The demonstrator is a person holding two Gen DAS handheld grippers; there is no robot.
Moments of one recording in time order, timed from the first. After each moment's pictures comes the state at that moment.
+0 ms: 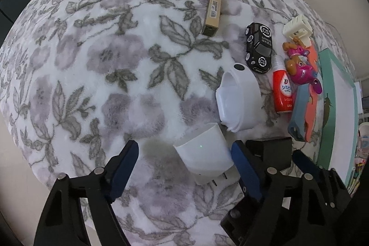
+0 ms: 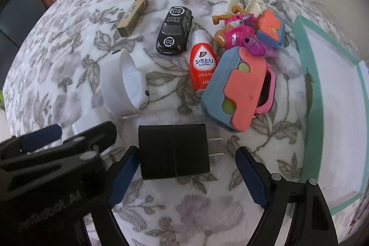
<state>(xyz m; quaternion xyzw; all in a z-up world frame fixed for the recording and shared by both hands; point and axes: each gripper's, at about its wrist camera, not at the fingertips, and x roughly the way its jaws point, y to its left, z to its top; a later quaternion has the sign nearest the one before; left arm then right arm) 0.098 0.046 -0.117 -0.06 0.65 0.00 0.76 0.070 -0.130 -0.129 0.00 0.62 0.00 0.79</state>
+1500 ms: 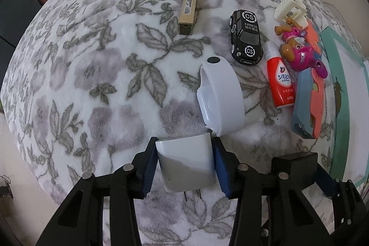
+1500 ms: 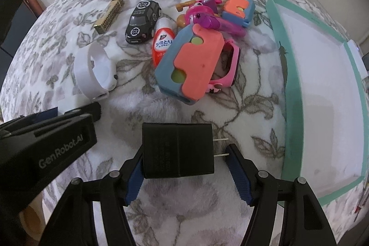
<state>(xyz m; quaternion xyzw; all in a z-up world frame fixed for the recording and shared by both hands) 0.104 -0.032 -0.125 0.01 0.64 0.00 0.77 0.061 -0.203 -0.150 0.02 0.62 -0.03 0.79</state>
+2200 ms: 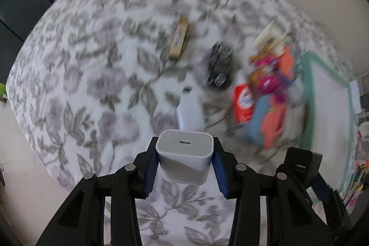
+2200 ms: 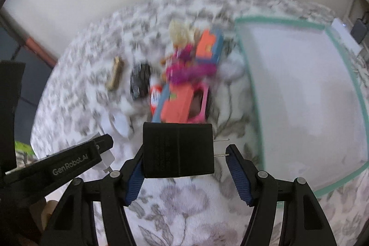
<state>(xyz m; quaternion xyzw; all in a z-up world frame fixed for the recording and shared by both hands) 0.108 -0.056 -0.045 -0.03 0.62 0.01 0.78 0.049 -0.262 -0.059 0.16 0.53 -0.03 0.83</state>
